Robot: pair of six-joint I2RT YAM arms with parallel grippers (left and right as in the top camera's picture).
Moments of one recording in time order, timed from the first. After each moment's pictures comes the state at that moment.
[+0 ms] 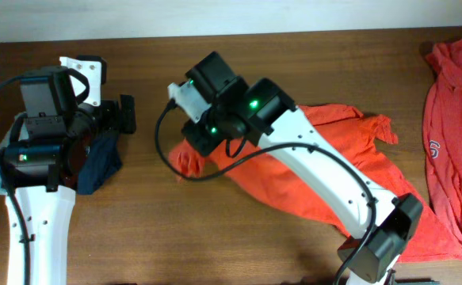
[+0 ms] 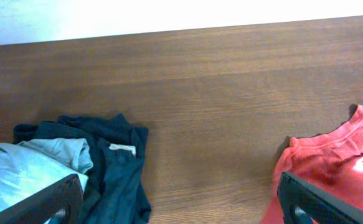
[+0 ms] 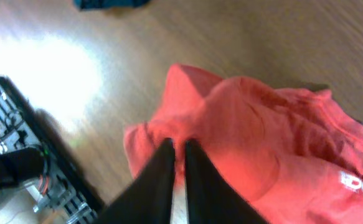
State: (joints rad) left arm 0.04 1.30 1.43 -0.84 0.08 0.09; right arm 0.74 1.91 2.00 -1.13 -0.27 -0.01
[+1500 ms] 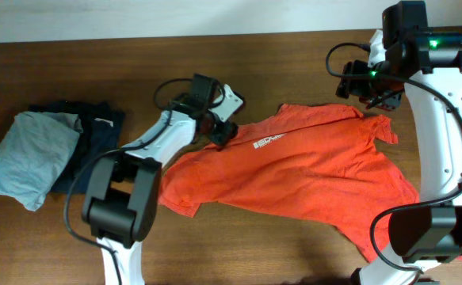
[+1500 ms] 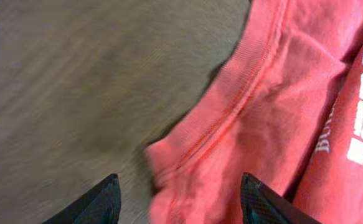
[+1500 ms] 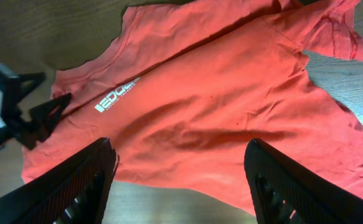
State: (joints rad) left arm -0.40 2.11 1.44 -0.43 0.27 0.35; right arm -0.03 1.84 2.00 -1.42 -0.13 0.26
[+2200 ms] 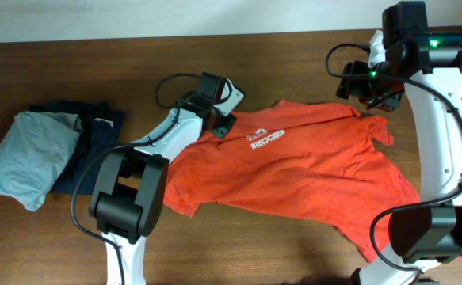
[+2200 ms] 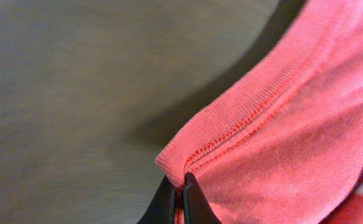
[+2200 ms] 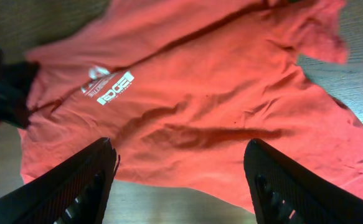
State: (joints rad) left arm -0.41 2.15 1.50 -0.38 0.04 0.27; right arm -0.03 1.84 2.00 -1.43 -0.13 0.26
